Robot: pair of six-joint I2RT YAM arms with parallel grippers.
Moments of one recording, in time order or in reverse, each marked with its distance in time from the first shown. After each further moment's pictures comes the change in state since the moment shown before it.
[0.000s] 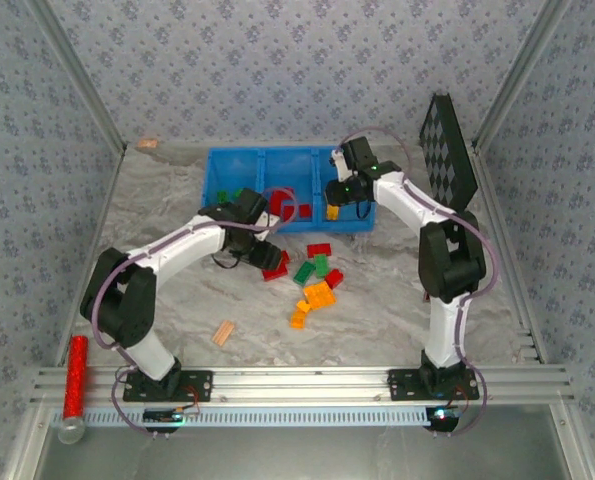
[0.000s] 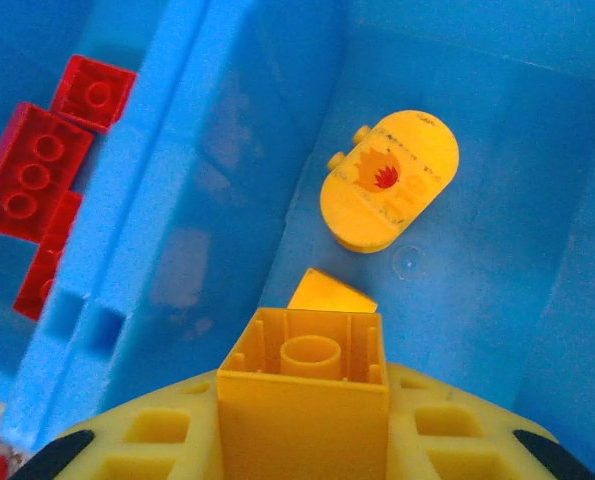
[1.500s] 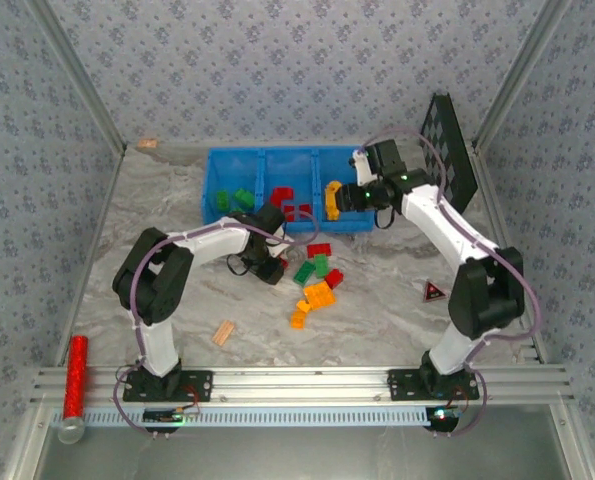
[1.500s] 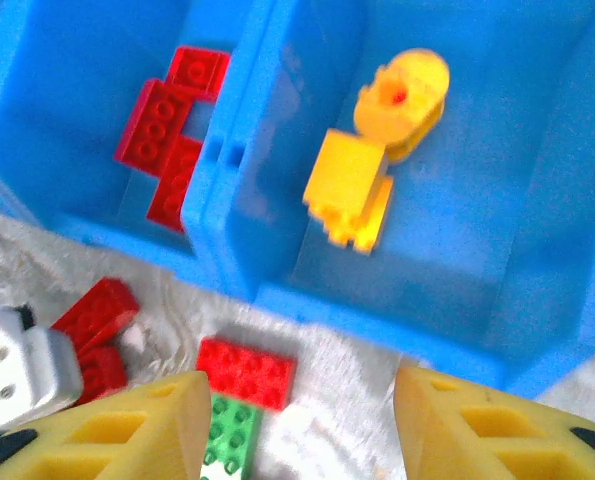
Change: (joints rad) left arm -0.048 0.212 0.025 0.002 -0.011 0.167; right arm -0.019 -0.367 -0.238 -0.085 -0.111 0.106
